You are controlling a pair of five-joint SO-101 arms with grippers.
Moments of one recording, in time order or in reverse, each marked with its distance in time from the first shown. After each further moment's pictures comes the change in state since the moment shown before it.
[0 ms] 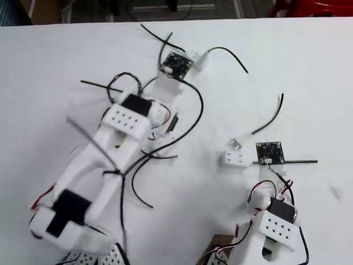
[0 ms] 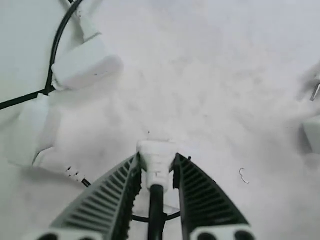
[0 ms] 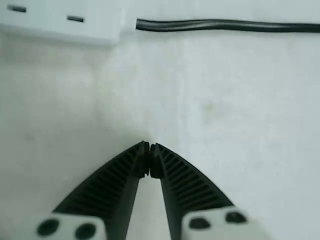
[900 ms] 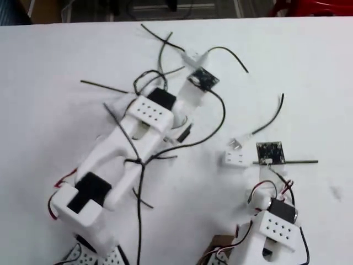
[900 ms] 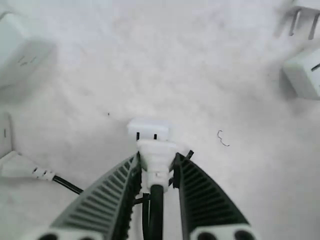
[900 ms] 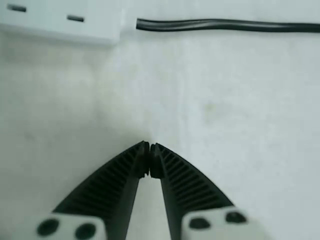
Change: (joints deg) left arm 5.0 11.0 -12.0 13.5 -5.9; right arm 0.0 0.0 0.0 0.0 0.0
